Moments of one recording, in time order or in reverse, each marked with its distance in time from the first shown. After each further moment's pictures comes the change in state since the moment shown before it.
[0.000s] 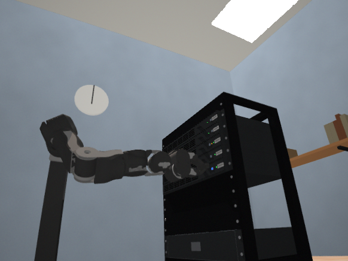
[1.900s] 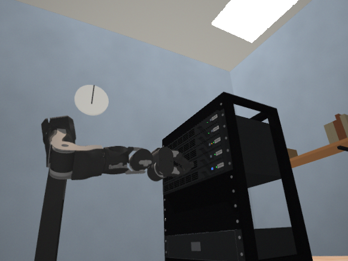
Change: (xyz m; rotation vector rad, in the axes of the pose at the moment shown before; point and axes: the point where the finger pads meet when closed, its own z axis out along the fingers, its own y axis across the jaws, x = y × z) arm 0.000 -0.002 -0.060 0.013 -0.002 0.005
